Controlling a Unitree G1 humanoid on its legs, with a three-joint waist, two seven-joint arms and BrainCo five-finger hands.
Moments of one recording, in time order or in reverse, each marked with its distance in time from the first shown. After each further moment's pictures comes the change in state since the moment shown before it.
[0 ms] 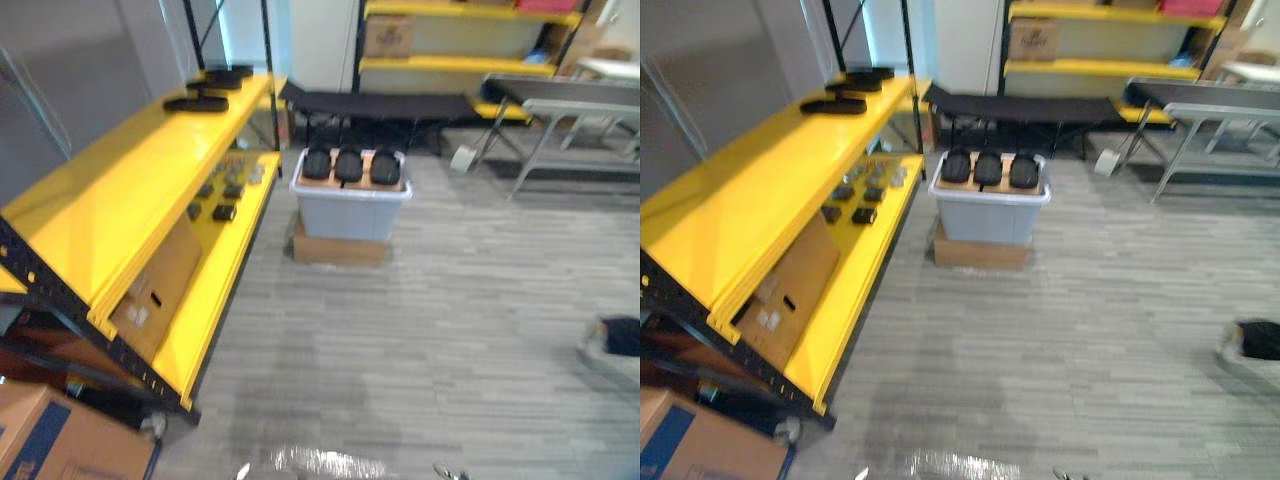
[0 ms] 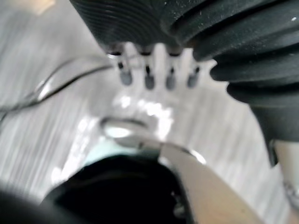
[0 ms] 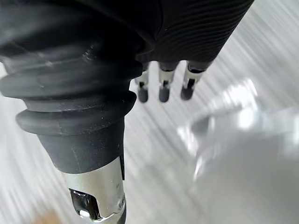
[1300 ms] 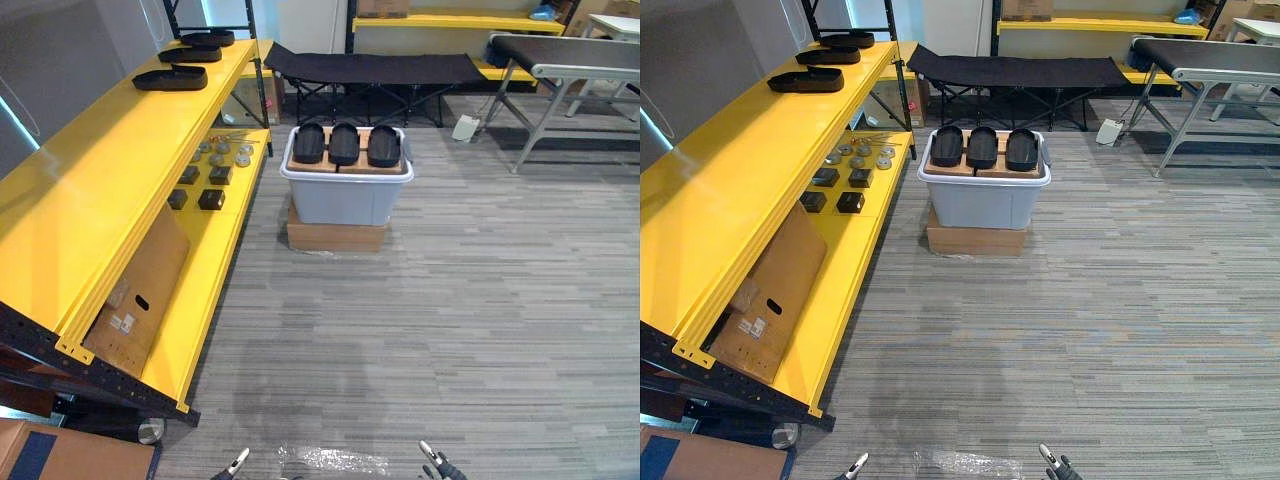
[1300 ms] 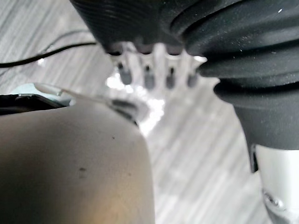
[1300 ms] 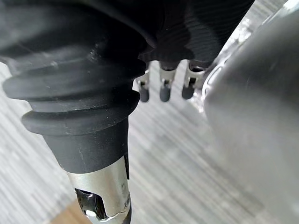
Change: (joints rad) left arm -0.041 -0.012 0.031 0.037 -0.058 -0.020 -0.010; right arm -0.026 0.065 -0.073 0.019 -0.003 -0.119 0.103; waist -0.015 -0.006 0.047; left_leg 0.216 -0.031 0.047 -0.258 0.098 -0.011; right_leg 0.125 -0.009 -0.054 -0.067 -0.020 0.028
